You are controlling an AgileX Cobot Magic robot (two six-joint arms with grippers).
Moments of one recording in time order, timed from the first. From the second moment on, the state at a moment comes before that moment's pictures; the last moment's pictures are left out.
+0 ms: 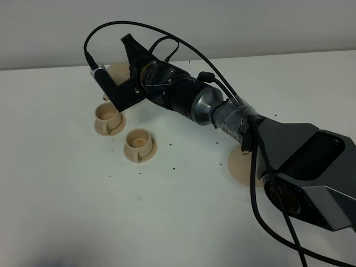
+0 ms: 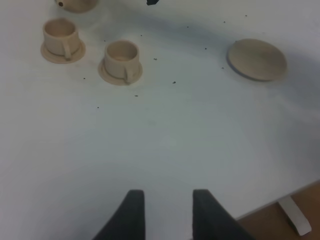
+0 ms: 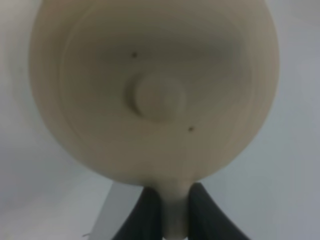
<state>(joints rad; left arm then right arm) -0.09 0.06 -0.51 -0.32 1.05 0.23 0.85 2.61 -2.35 -0.72 0.45 -1.02</state>
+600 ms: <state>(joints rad) -0.09 0.06 -0.51 -0.32 1.05 0.23 0.85 2.61 -2.35 -0.75 0.46 -1.02</state>
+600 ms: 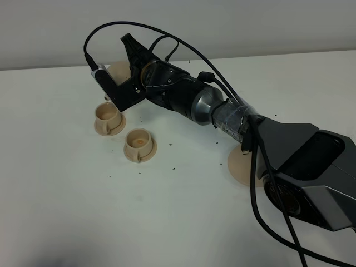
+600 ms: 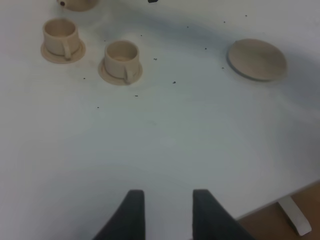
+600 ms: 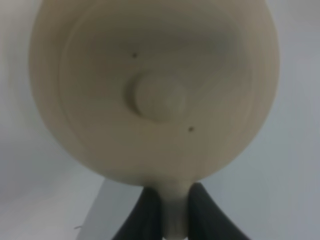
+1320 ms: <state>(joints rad) -0.09 0.06 -0.51 -0.32 1.05 0.23 0.85 2.61 -2.35 -0.80 0.45 -1.02</state>
